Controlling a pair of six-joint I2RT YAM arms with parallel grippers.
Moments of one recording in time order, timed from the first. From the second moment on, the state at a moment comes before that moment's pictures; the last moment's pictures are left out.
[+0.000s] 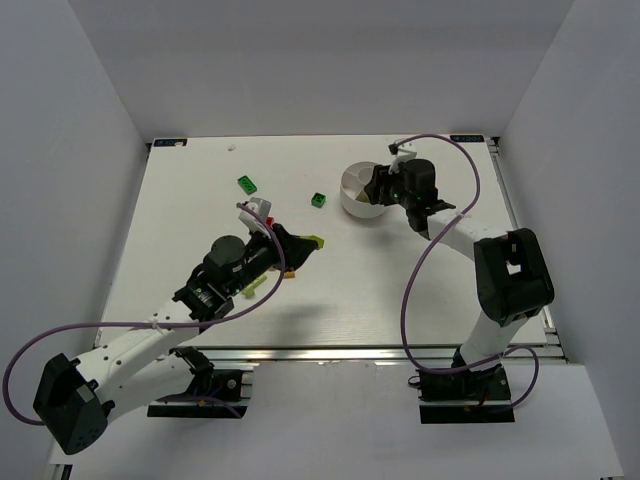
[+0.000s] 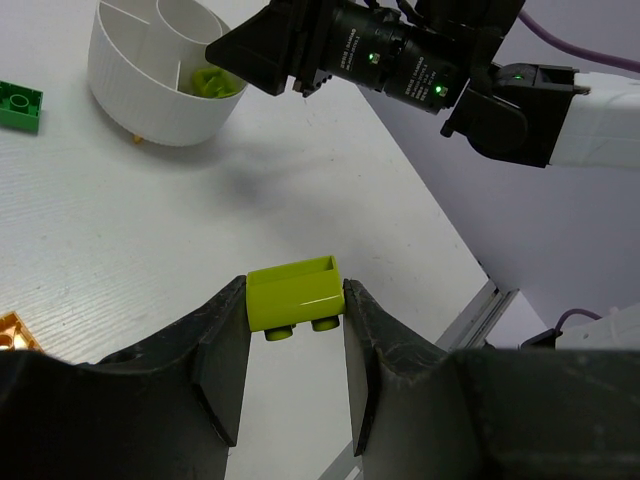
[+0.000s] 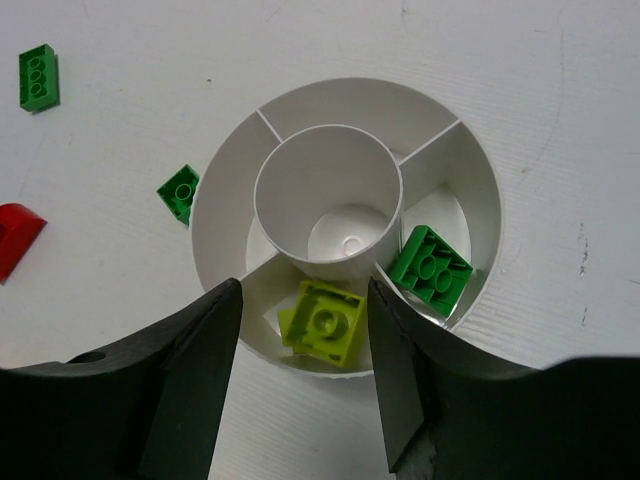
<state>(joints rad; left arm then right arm) -0.74 0.92 0.59 0.25 0.04 -0.57 0.35 1.73 1.07 0.31 -0.14 0.15</state>
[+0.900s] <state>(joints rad) -0.74 1.74 1.20 0.31 0.16 -0.74 0.09 1.51 1.09 0.11 -0.71 -0.11</state>
